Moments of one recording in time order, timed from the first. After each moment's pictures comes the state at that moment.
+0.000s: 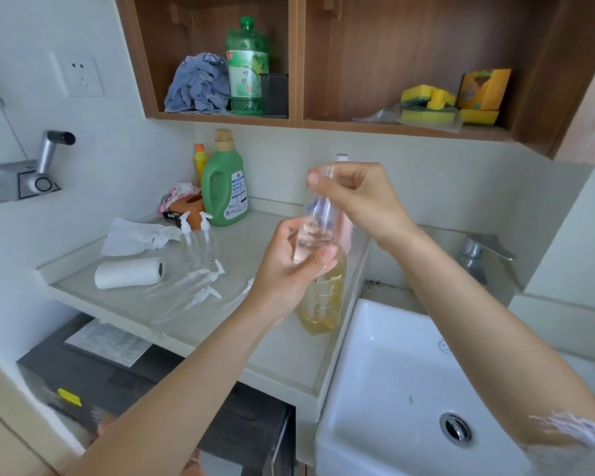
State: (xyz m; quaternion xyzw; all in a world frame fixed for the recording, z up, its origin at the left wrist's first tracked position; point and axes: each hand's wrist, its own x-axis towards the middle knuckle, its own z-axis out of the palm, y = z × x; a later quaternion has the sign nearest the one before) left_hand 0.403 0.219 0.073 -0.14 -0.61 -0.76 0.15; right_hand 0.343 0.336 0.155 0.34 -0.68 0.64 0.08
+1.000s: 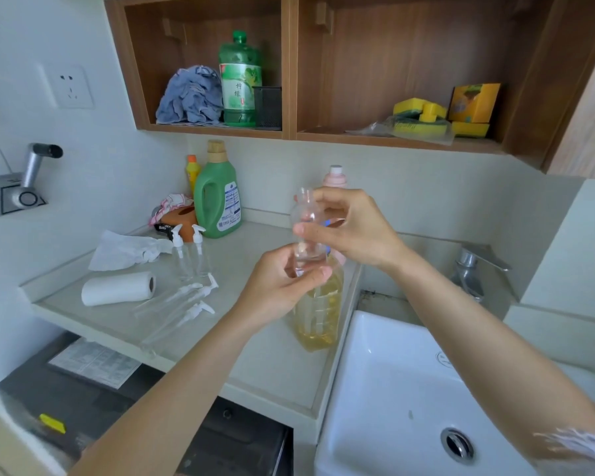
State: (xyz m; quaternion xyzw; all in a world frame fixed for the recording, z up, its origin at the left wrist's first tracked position) left_hand 0.382 0.200 0.072 -0.14 -0.73 -0.66 0.12; right_hand 0.322 0.339 0.137 0.42 -0.75 0.50 0.10
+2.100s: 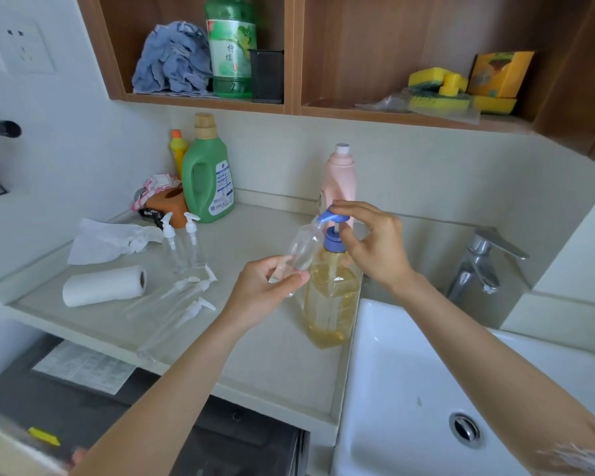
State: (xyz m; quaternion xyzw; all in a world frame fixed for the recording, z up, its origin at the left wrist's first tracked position) left_hand 0.341 0.143 0.035 -0.04 -0.79 -0.61 0.11; right_hand 0.259 0.323 0.067 0.31 -0.77 0.43 0.35
